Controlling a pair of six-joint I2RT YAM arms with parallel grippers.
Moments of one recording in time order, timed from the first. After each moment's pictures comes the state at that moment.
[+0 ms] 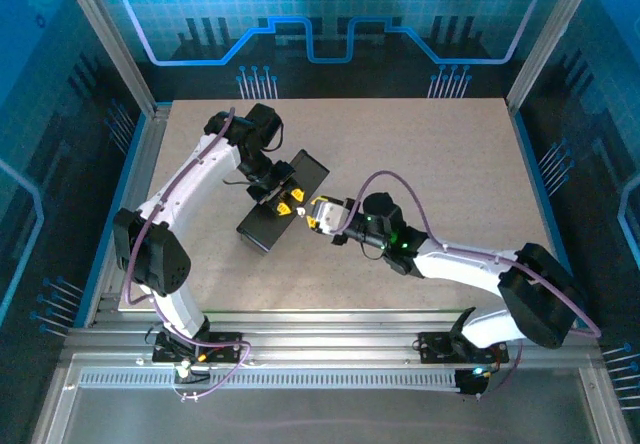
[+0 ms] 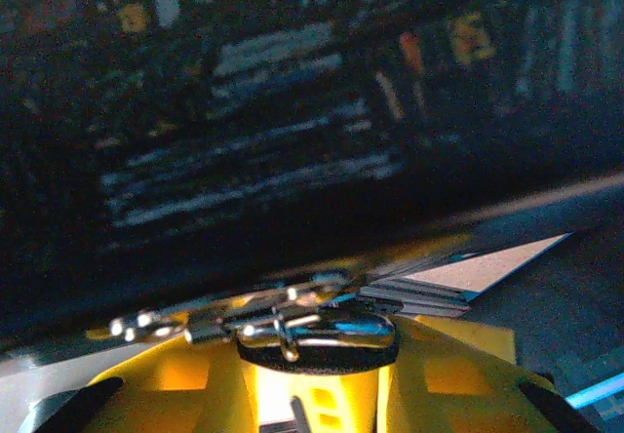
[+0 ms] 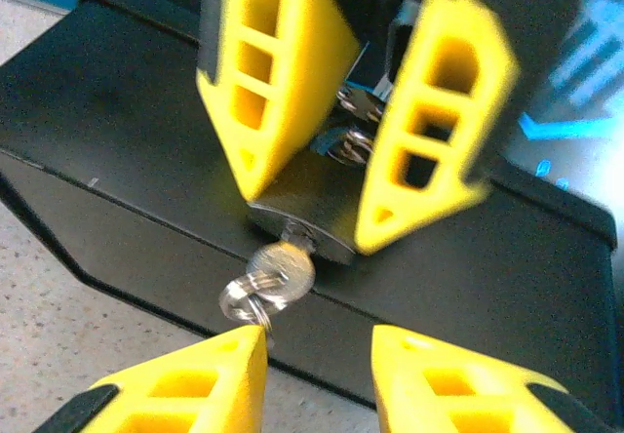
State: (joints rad) left arm -0.38 1.73 1.71 -1.40 0.51 -1.14; right arm 0.83 1.39 0.66 0.50 -0.17 -0.63
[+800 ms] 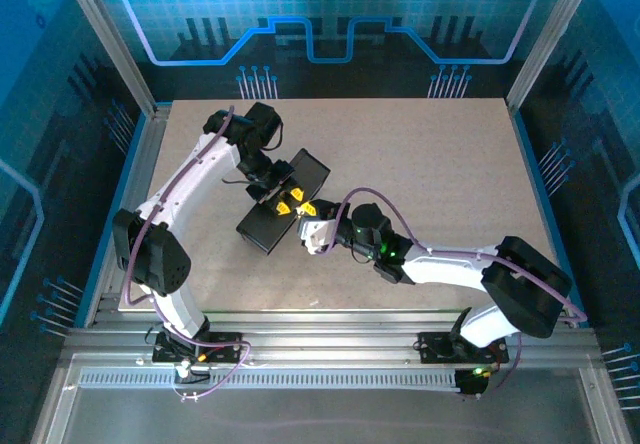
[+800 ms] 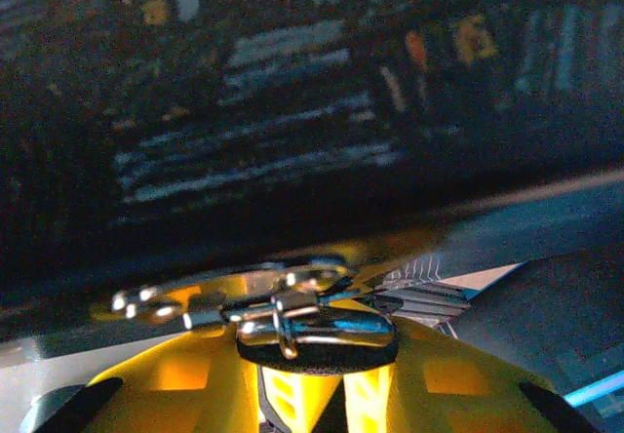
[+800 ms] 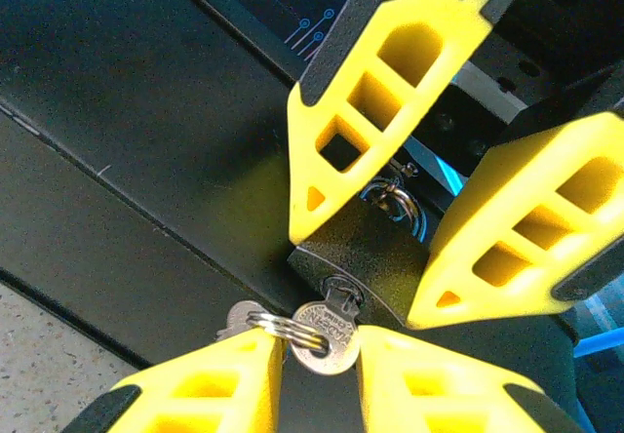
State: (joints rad) left arm -0.38 1.74 1.73 -1.42 0.51 -1.14; right arm 0.91 1.47 0.65 0.65 -0.02 -0.89
